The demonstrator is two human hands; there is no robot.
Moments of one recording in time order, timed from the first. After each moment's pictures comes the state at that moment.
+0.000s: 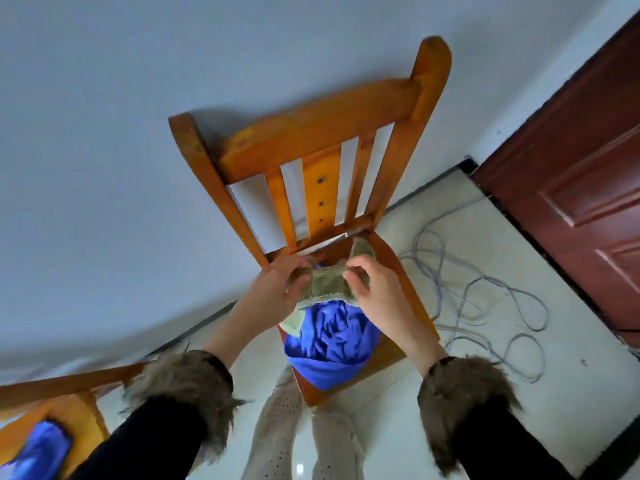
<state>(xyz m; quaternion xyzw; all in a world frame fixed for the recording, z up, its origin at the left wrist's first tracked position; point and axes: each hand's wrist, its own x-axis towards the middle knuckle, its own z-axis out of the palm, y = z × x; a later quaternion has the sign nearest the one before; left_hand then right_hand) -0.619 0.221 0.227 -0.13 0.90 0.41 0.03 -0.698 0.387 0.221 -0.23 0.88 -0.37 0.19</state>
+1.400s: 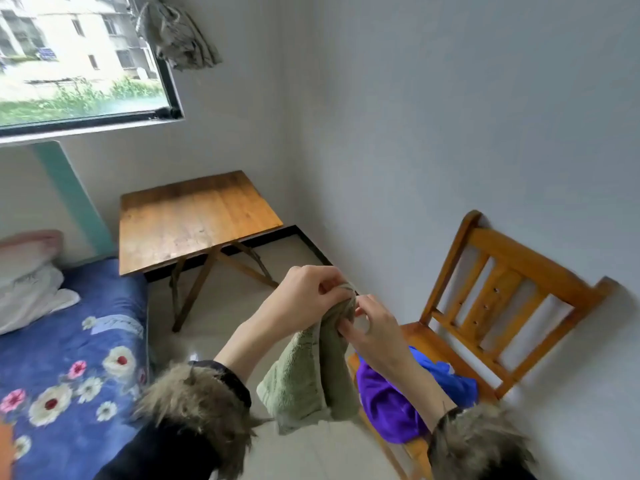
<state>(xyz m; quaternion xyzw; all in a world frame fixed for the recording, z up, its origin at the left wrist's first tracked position) 0.203 0.311 0.505 -0.69 0.62 0.16 -0.33 0.067 0.247 0.427 -0.82 0.34 -0.30 0.34</state>
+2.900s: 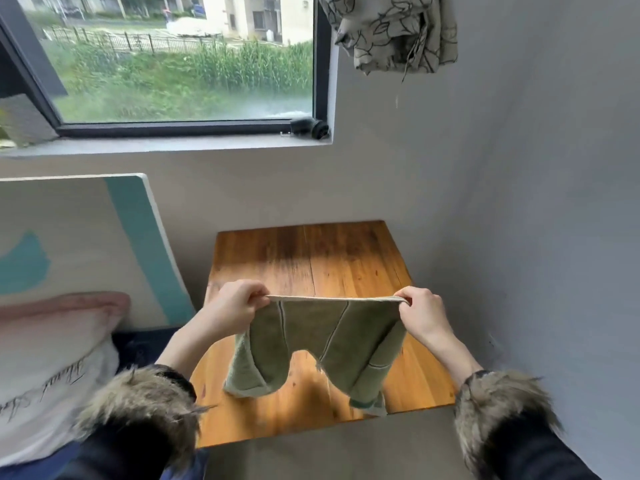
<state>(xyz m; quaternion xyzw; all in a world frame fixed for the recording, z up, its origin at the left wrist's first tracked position) 1.033 0.032 0.432 -0.89 0.39 0.12 -0.21 0.845 -0.194 0.410 -0.87 0.40 -0.11 0.27</state>
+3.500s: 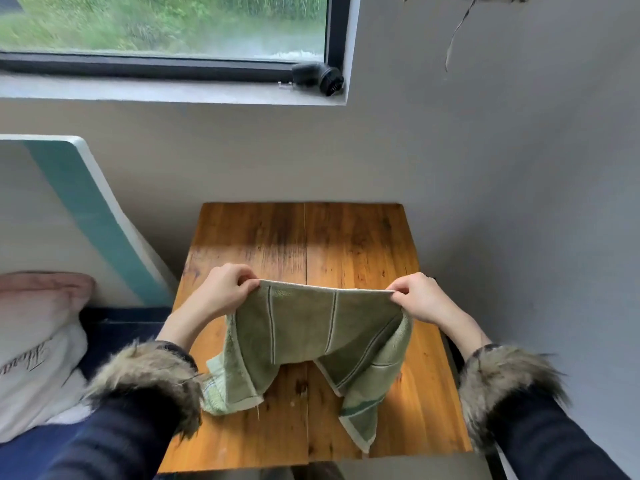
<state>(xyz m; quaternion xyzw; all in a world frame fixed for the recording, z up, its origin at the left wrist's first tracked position) 1.137 -0.077 0.364 -0.91 0.29 0.18 -0.22 0.957 -0.335 0.369 -0.89 0.30 0.10 0.31</state>
